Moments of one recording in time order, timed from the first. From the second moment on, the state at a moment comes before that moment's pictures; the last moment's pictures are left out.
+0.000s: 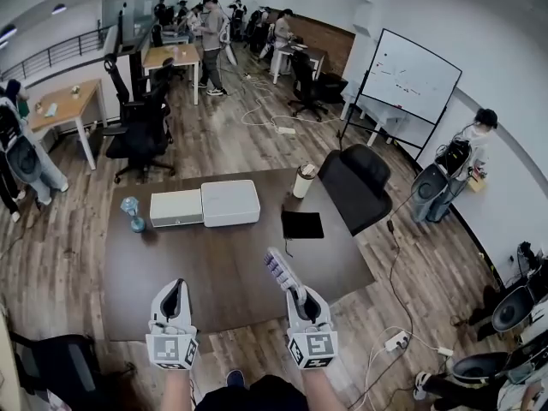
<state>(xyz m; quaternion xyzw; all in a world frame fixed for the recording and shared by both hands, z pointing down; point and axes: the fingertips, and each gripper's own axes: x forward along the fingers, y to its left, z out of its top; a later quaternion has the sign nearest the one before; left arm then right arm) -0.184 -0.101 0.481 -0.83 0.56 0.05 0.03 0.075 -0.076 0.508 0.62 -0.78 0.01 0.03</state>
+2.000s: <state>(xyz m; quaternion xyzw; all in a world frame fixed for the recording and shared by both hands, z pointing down) -0.138 -0.378 0.483 -0.82 0.57 0.04 0.05 0.113 -0.410 0.517 0.54 -0.84 0.00 0.04</state>
